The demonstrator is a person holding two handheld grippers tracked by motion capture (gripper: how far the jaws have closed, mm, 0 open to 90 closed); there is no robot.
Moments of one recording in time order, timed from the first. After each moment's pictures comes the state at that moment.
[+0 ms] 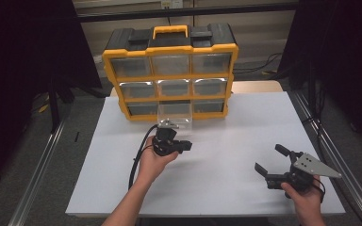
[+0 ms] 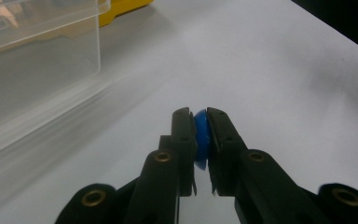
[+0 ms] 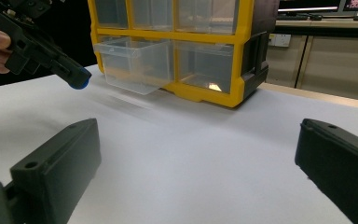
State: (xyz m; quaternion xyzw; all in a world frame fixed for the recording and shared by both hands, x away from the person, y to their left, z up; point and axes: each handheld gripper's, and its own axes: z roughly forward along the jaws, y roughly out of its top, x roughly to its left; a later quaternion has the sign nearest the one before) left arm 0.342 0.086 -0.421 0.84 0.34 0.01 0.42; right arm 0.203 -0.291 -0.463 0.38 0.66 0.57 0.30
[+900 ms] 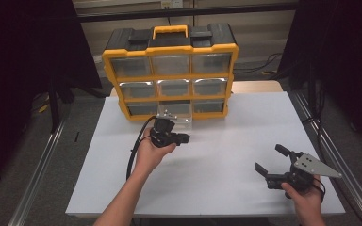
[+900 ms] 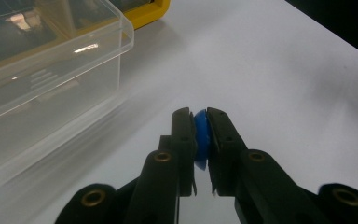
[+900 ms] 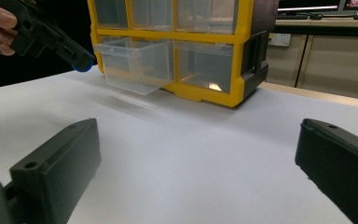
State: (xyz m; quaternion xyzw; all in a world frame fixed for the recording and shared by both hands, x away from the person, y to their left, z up) left arm 0.357 0.088 -0.400 0.84 0.34 0.01 0.42; right arm 0.203 -0.292 -0.463 0.38 0.66 0.58 0.30
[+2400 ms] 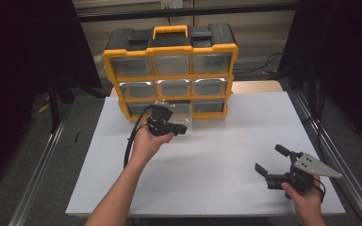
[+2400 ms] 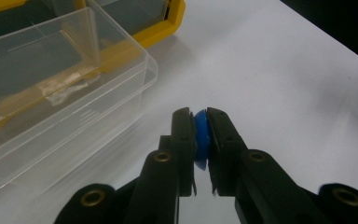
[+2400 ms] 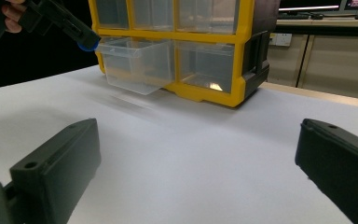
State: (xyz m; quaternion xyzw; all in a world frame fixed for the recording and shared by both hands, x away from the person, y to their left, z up) left arm 0.375 0.090 -0.373 0.85 0.34 0.02 0.40; right arm 0.203 -0.291 -0.463 0.38 0.66 0.58 0.30
